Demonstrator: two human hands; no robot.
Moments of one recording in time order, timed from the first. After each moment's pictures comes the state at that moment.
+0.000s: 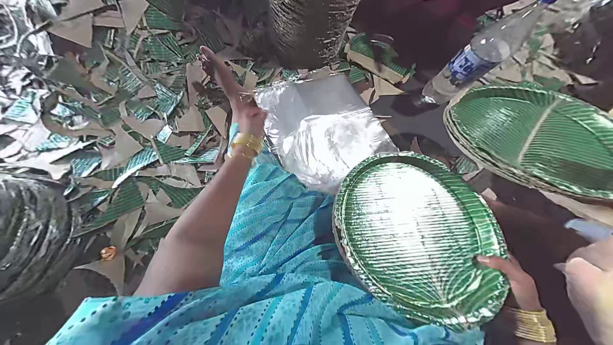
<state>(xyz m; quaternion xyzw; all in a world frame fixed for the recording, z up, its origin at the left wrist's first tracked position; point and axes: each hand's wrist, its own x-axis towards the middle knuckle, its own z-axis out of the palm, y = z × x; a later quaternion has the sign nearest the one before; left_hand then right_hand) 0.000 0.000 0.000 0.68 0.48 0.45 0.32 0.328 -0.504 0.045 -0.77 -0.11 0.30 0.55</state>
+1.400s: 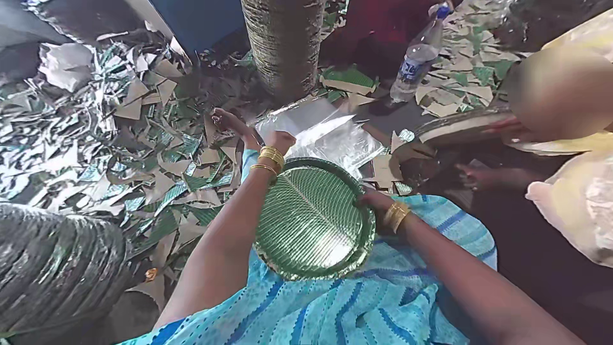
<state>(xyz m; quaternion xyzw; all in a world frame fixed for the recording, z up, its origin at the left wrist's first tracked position) 0.055 -0.110 0.085 0.78 0.51 0.08 0.36 0.238 -0.375 0.015 -0.67 -0.27 0.60 0.35</state>
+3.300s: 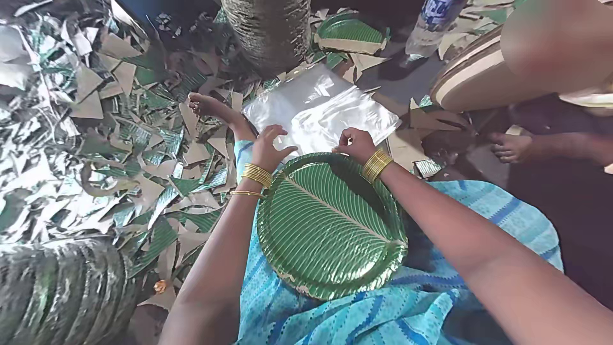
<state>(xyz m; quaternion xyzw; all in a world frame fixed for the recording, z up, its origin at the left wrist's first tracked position) 0.009 -0.096 0.032 0.88 0.36 0.16 0.27 0.249 -0.233 -0.007 -0.72 -0.50 0.32 0.36</state>
